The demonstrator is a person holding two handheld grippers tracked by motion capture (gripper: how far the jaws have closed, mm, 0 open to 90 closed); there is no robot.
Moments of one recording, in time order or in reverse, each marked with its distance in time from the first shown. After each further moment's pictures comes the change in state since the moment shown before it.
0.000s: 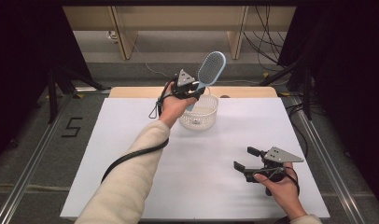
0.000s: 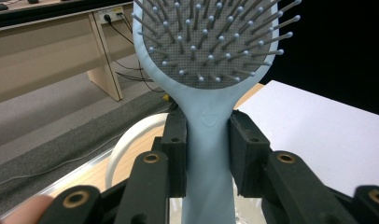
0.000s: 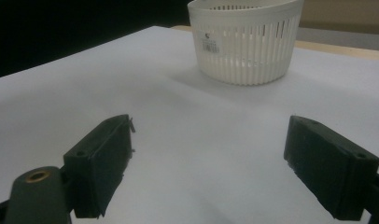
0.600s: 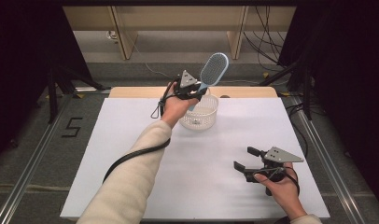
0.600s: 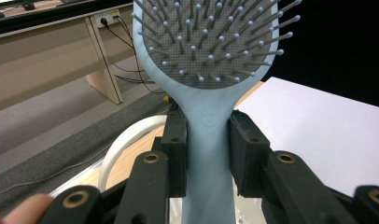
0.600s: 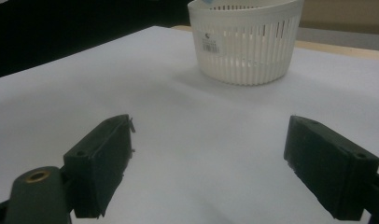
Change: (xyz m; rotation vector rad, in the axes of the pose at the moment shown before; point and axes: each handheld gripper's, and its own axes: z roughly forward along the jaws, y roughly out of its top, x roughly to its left) left arm -0.001 -0.003 0.007 0.001 -0.004 0.035; right arm 0.000 0.000 0.000 0.001 0.001 0.000
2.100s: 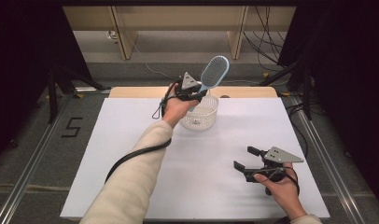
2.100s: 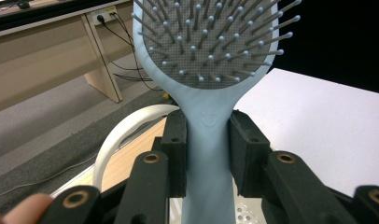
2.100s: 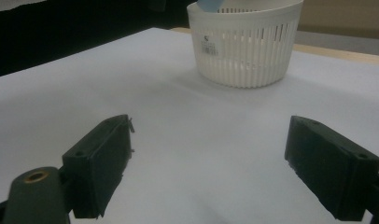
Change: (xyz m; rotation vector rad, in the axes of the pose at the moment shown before) left arm 0.003 -0.010 0.010 0.013 -0.007 0.026; right arm 0.001 0.000 0.000 -0.008 -0.006 -0.009
